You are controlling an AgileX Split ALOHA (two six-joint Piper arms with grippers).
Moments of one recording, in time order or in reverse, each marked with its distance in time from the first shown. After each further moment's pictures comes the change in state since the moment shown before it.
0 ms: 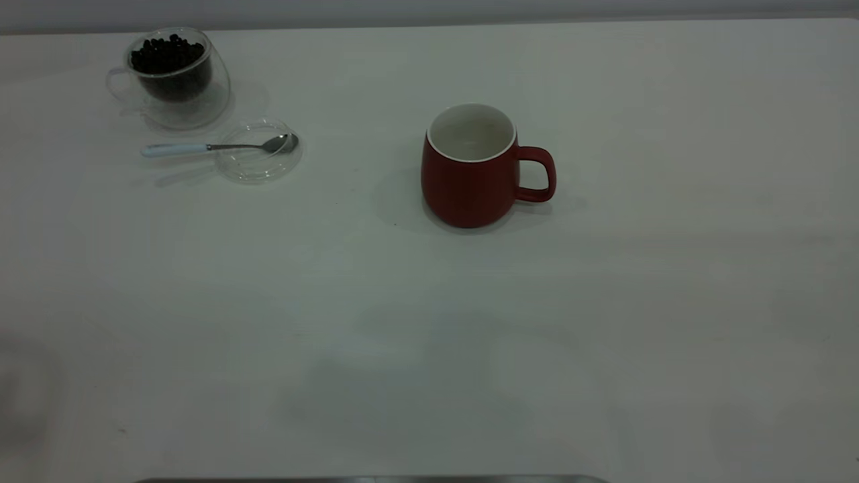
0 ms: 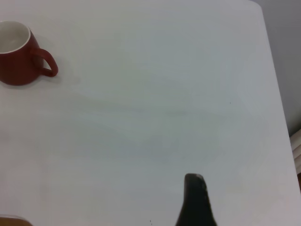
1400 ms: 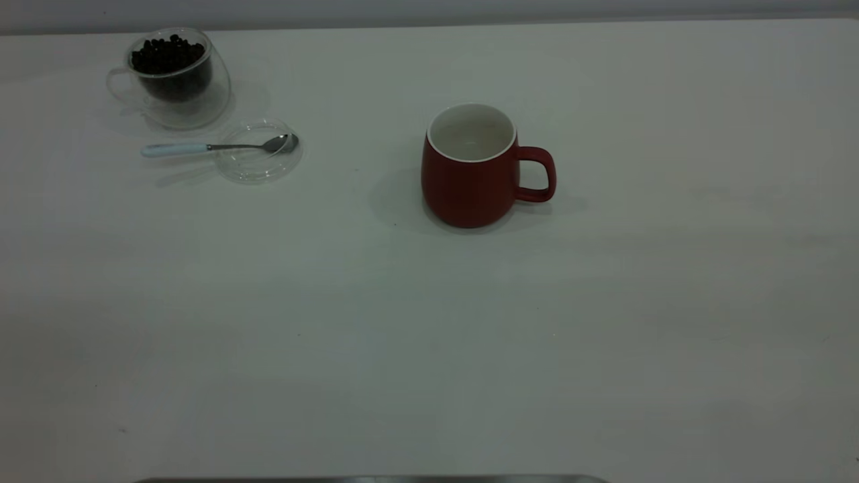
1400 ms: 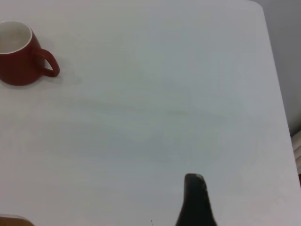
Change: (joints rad) left arm -0.261 -0.868 0.575 0.162 -0.030 -0.194; right arm 0.000 0.000 0.000 0.007 0.000 0.000
